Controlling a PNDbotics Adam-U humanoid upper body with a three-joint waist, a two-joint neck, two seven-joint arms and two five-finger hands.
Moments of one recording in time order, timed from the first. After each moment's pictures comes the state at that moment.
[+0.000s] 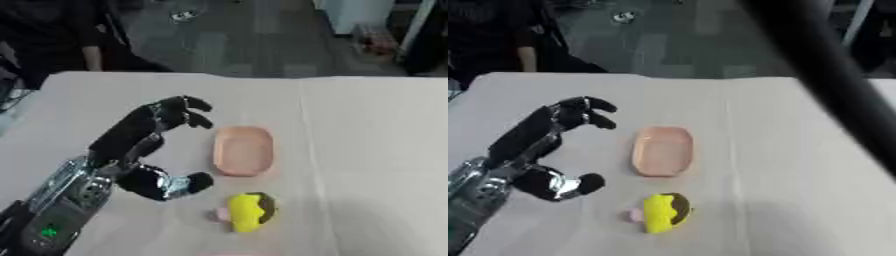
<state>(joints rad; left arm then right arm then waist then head) -0.16 0.66 -0.26 -1.98 -0.59 -0.21 0.02 0.02 -0.42 0.01 -1.99 -0.09 -0.68 -0.12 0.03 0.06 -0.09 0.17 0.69</state>
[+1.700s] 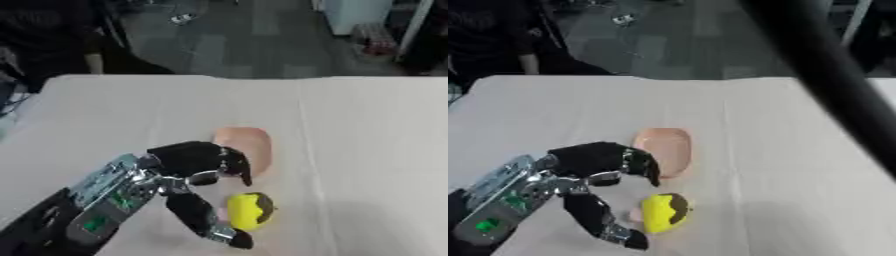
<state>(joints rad) -0.31 0.62 -0.43 -1.98 -0.69 -0.03 -0.58 0.00 -0.43 0.00 -1.99 -0.13 -0.68 -0.08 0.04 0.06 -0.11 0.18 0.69</state>
